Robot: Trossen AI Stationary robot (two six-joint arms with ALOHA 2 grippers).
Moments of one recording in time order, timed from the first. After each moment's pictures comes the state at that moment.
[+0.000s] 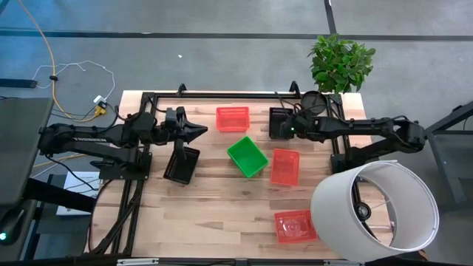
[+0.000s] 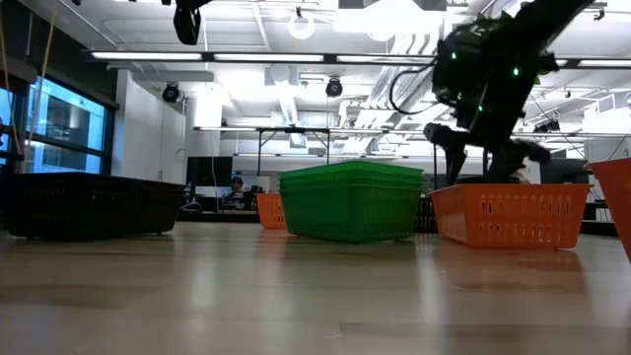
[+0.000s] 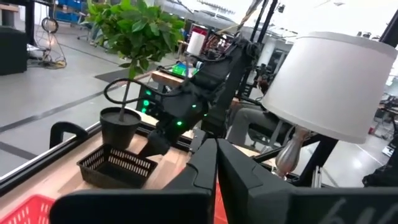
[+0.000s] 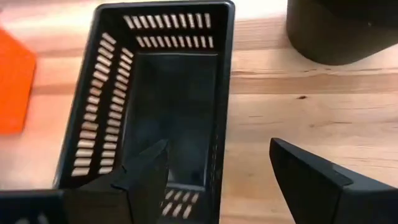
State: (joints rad) left arm 0.17 0.83 0.63 0.20 -0.09 -0.30; right arm -0.34 1.28 0.67 -0.52 0.45 1.12
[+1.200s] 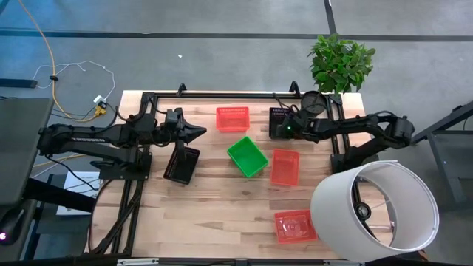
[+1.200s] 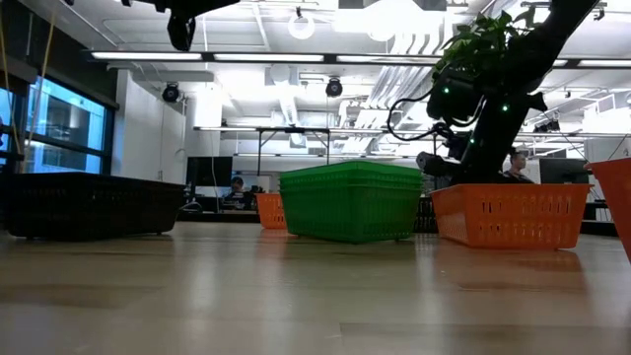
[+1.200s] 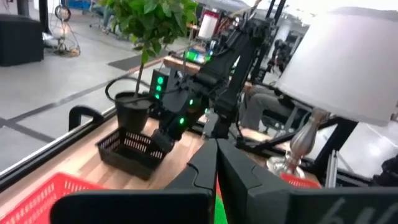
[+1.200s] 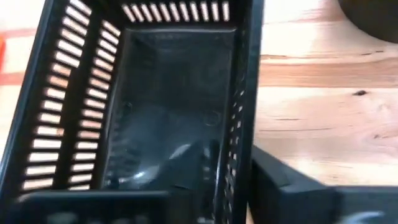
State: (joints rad) left arm 0.17 0.81 0.63 0.10 -0.13 -0.28; right arm -0.43 1.43 0.57 -0.23 0.35 1.03
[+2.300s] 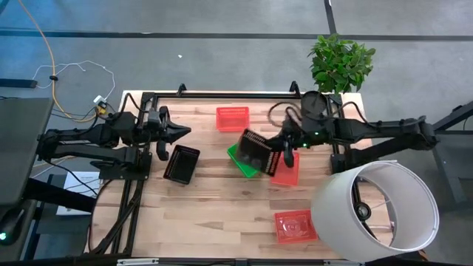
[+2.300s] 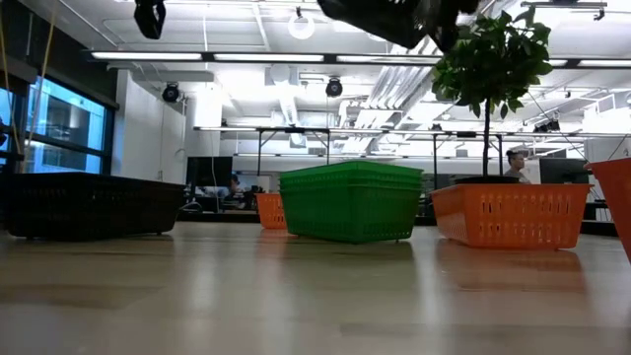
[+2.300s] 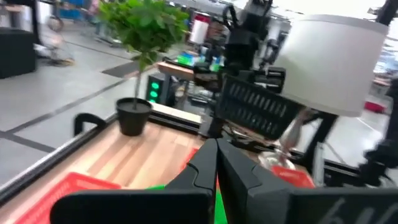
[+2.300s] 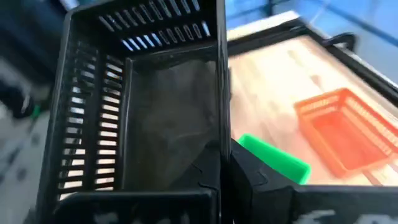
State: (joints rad) left arm 0.16 0.58 0.63 -0.10 -0.10 -0.24; right arm -0.01 1.09 0.95 -0.28 0.01 0.25
